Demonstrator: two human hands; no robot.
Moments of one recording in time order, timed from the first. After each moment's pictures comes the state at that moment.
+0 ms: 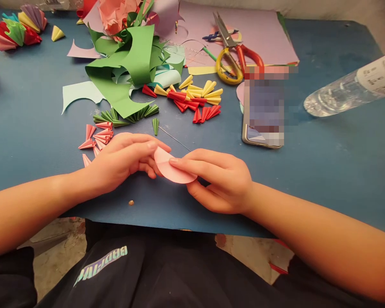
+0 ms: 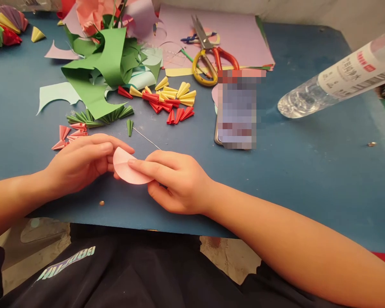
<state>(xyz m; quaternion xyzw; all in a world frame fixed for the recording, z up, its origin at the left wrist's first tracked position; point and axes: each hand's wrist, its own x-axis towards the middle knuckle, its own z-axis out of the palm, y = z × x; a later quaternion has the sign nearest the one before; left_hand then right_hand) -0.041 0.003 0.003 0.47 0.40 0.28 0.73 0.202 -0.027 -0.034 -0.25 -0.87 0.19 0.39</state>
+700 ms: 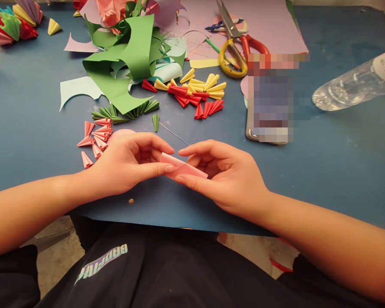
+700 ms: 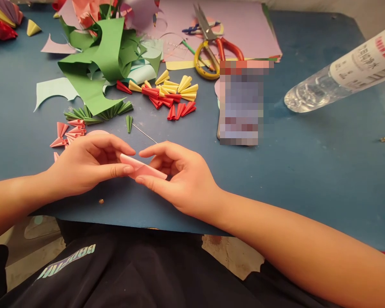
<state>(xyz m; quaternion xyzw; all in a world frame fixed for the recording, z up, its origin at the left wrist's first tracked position) -0.036 0.000 -0.006 0.62 0.39 0.29 0.62 0.188 -0.046 -0.023 -0.46 -0.55 0.57 0.40</state>
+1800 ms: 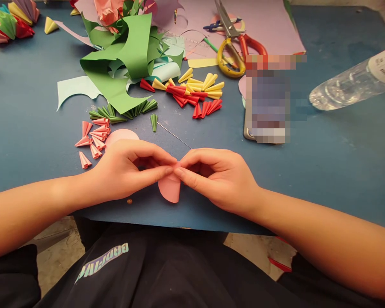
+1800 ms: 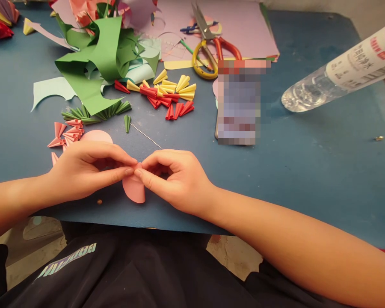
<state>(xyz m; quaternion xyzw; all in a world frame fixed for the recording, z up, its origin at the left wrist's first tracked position) -0.037 -0.004 -0.002 0.77 0.38 0.27 0.44 0.190 -0.037 -0.018 -0.46 -0.64 0.51 0.35</state>
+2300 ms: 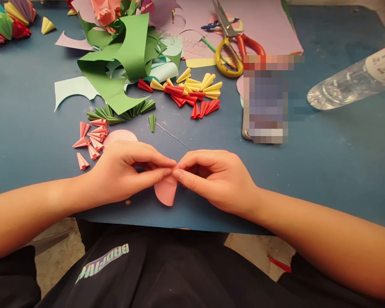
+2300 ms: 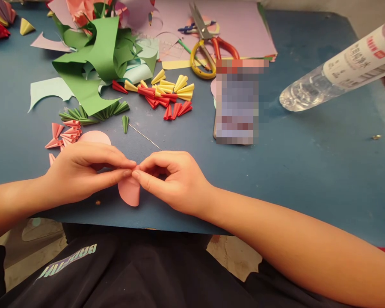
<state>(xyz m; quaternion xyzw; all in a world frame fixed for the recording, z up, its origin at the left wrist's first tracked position) -0.037 -0.003 -0.002 0.79 0.33 0.30 0.42 0.191 -0.036 -0.020 -0.44 -0.64 0.52 0.35</state>
